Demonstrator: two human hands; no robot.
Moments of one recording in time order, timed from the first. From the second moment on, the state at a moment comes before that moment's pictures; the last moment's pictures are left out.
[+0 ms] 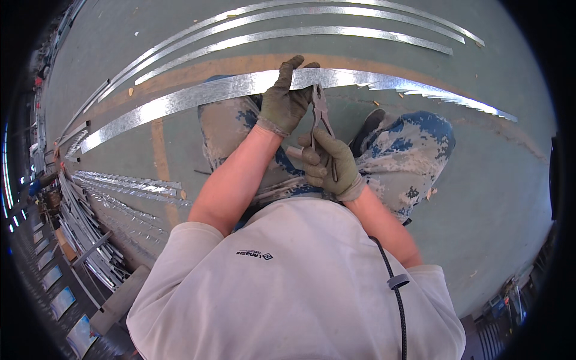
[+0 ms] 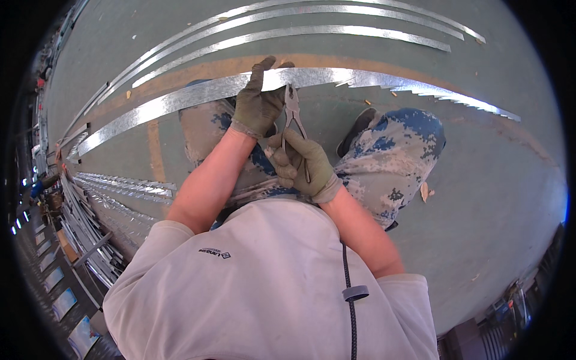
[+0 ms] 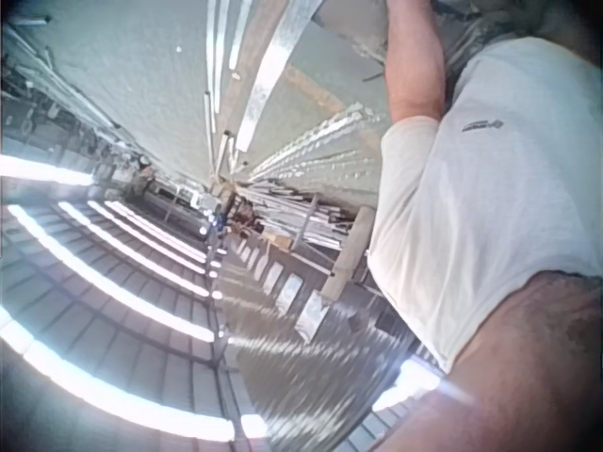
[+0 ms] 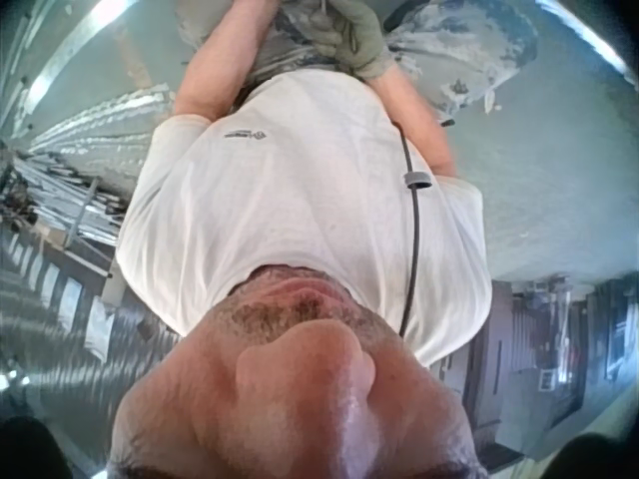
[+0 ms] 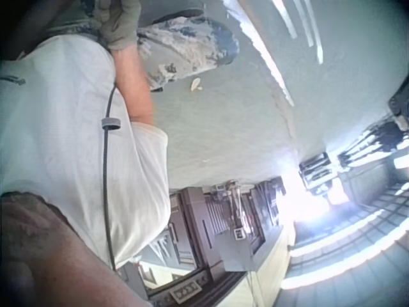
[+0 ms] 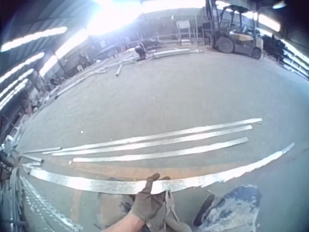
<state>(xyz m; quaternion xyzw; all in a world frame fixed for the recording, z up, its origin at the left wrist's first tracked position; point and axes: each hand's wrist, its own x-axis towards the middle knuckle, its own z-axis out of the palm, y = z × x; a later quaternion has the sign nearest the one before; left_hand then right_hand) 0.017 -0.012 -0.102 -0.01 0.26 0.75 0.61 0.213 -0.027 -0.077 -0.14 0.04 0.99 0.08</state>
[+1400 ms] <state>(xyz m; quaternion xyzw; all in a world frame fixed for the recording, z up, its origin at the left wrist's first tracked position) 0.031 0.009 -0.113 -0.02 0.36 0.70 0.62 0.266 0.028 -0.091 -0.26 -0.11 0.95 0.12</state>
